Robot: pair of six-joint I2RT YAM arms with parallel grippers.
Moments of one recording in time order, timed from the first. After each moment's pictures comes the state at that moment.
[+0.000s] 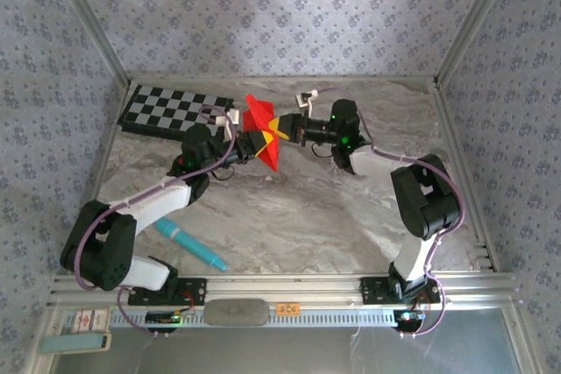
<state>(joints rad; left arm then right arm) -0.47 1.40 0.72 0.60 0.64 -1.15 0.45 1.77 1.04 0.79 -0.95 1.27</state>
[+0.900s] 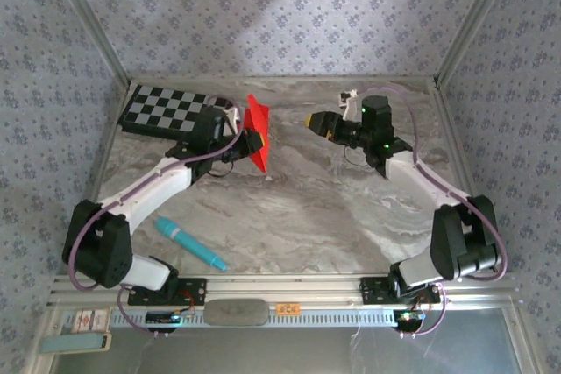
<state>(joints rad) -0.51 1.43 1.04 -0.21 0.32 -0.70 0.30 1.42 0.98 0.04 -0.59 0.66</state>
